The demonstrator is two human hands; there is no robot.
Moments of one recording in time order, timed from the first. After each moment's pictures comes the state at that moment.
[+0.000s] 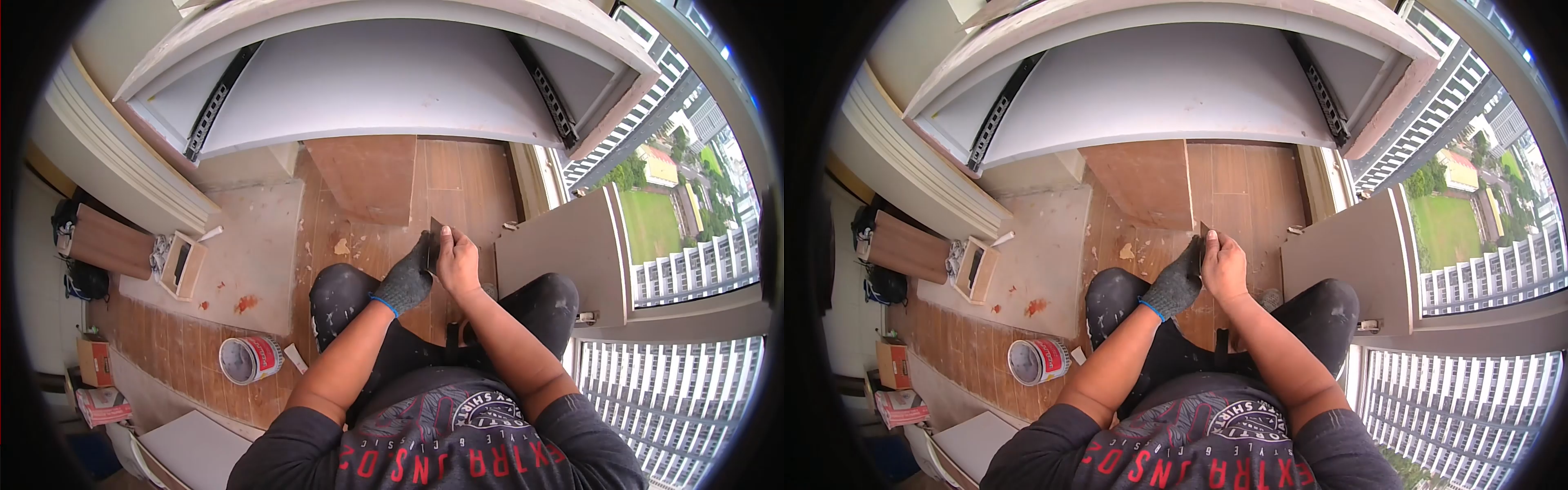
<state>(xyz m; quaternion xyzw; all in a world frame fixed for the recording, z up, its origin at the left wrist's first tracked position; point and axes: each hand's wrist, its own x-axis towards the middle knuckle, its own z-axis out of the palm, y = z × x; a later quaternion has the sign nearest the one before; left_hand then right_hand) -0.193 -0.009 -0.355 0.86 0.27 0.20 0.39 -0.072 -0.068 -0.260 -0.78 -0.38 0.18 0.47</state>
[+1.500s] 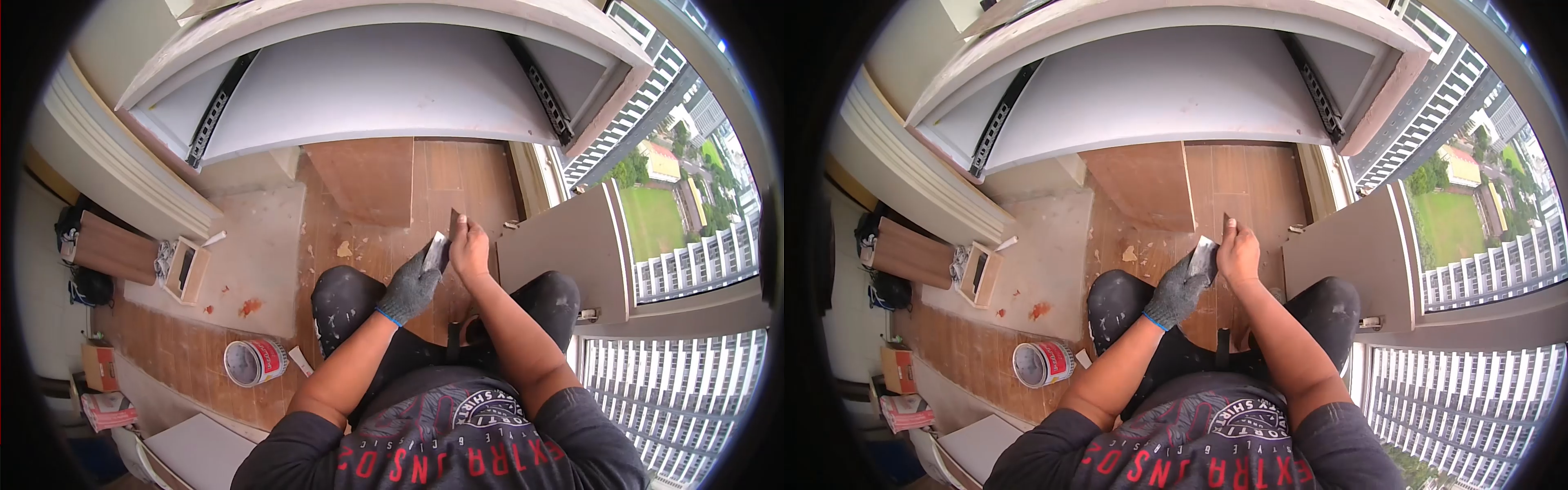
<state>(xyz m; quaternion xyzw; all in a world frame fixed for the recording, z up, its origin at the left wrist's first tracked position) -0.197 -0.028 -0.304 0.70 0.26 0.31 0.58 -0.040 -0.057 -0.284 -0.80 -0.36 0.11 0.47</state>
